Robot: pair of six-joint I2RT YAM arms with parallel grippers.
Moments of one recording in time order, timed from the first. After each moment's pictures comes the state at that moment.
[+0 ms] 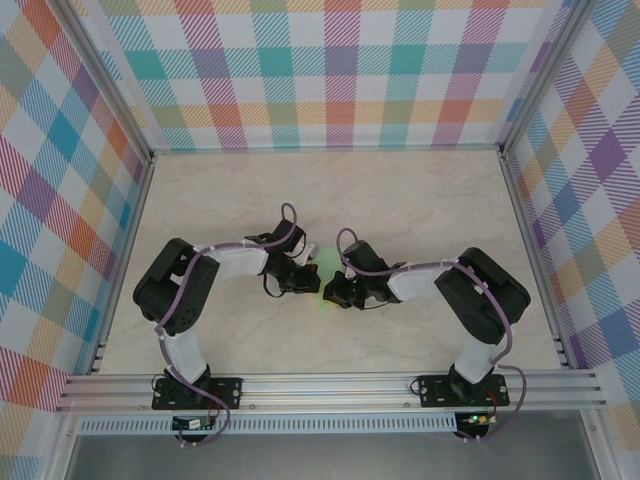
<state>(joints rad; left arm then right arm) -0.57 1.82 0.98 -0.37 0.53 -0.43 0.76 1.75 0.74 0.08 -0.45 1.07</state>
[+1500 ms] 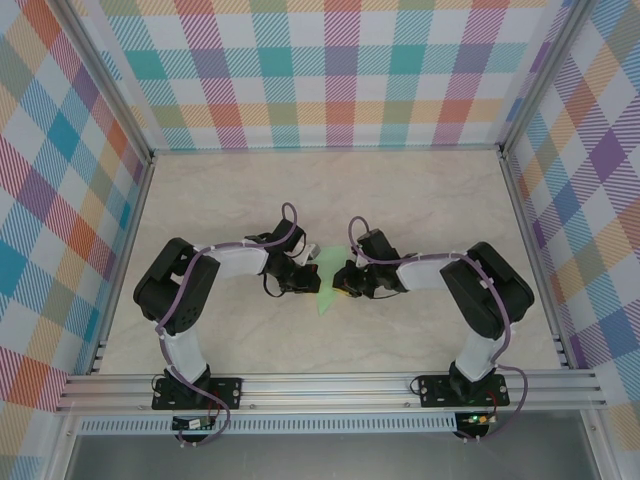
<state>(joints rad) -0.57 1.82 0.98 -0.37 0.53 -0.42 0.62 1.75 0.76 0.04 -0.52 0.96</state>
